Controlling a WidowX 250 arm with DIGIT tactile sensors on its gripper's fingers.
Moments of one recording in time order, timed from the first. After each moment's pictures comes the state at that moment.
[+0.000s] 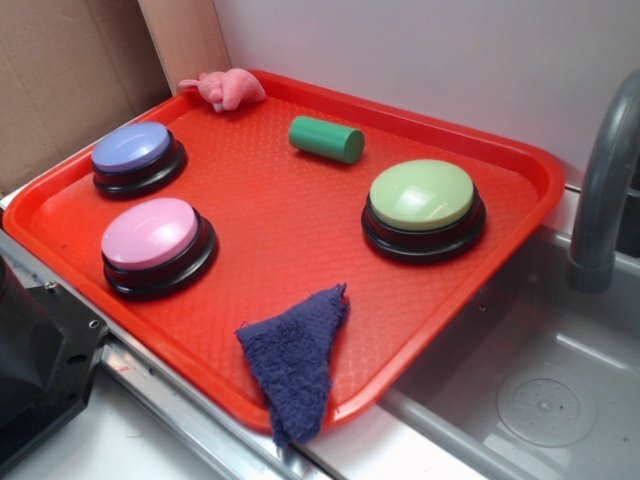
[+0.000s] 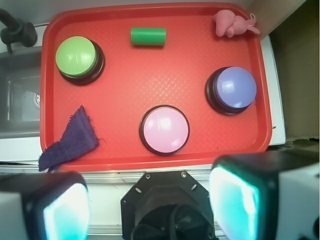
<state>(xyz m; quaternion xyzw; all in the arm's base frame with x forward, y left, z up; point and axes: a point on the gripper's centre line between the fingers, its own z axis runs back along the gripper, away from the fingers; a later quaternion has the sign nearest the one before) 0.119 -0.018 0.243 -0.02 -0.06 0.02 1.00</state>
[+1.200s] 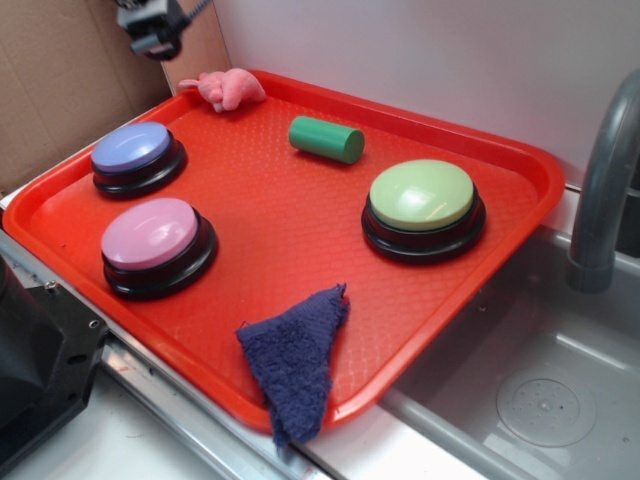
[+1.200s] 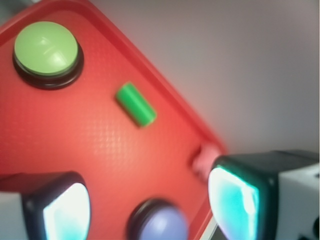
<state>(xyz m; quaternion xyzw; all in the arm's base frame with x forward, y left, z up) 0.237 0.007 0.173 0.16 -0.18 -0.43 0.87</state>
